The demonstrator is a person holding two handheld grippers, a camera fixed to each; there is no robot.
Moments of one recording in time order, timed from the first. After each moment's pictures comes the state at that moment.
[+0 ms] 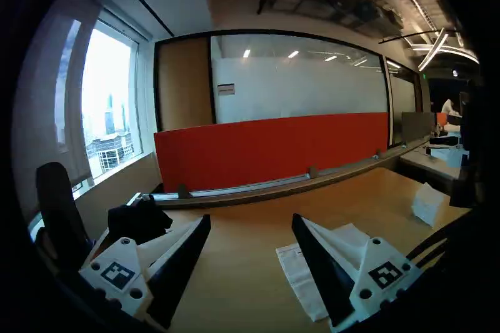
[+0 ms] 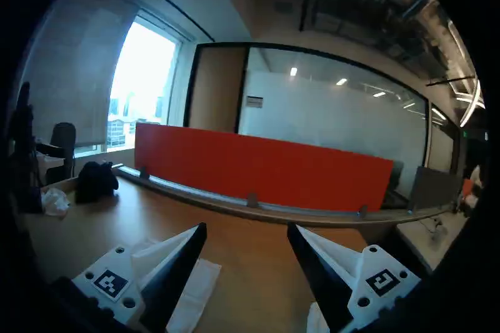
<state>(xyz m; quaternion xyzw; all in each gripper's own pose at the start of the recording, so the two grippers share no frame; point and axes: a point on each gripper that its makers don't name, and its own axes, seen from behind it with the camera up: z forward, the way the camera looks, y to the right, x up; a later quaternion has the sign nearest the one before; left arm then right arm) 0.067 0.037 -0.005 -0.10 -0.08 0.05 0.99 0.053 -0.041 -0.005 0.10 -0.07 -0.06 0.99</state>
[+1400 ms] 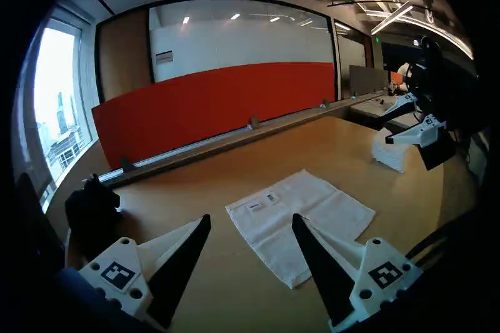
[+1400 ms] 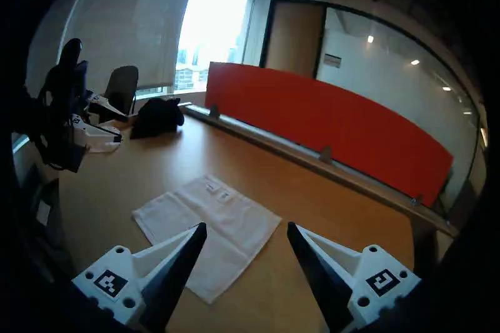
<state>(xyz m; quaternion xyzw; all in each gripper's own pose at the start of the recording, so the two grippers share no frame) -0.036 0.108 -0.027 -0.25 -0.18 0.11 0.95 -0.057 -0.099 -0.042 0.29 -0.21 -0.13 0.93</state>
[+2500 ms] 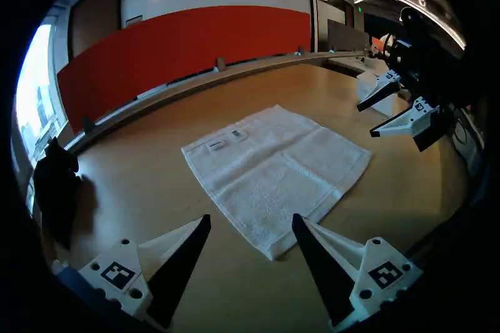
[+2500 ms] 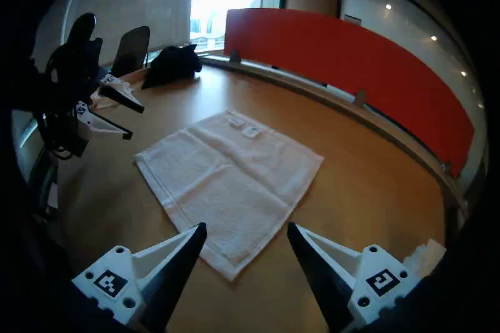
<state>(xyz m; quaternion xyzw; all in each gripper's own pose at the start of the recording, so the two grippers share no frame) -0.180 0.143 -0.044 -0.31 -0.28 0.14 0.90 -0.209 -0.118 -0.068 0.32 -0.31 -0.14 0.88</state>
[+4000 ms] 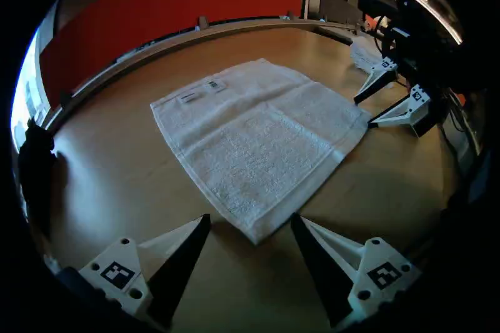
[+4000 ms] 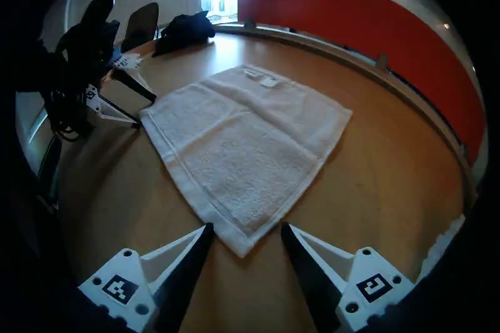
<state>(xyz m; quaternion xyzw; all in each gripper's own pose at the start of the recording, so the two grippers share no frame) -0.256 0.156 -0.059 -0.34 -0.37 0.15 0.85 -0.275 -0.113 -0.097 0.36 -0.39 -0.14 0.84</state>
